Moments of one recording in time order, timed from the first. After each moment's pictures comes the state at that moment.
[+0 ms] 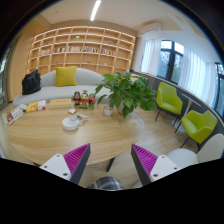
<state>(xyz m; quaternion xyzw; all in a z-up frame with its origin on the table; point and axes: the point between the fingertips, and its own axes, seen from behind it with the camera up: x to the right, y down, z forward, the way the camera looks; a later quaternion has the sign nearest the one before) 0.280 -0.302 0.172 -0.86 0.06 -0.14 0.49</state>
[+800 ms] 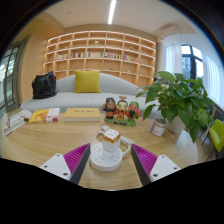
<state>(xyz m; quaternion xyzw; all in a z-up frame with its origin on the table) 0.132 -0.021 0.073 -0.84 -0.01 -0.05 0.54</state>
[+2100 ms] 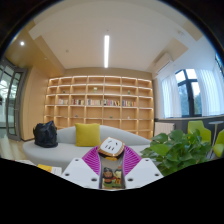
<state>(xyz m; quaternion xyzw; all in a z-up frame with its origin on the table) 0.145 0.054 0.327 -0.68 0.00 -0.02 0.73</state>
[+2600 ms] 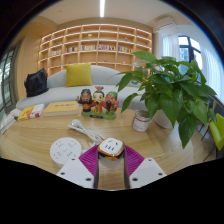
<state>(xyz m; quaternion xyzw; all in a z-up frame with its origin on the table) 0.247 -0.001 0.051 -0.86 0.01 -0.04 0.51</state>
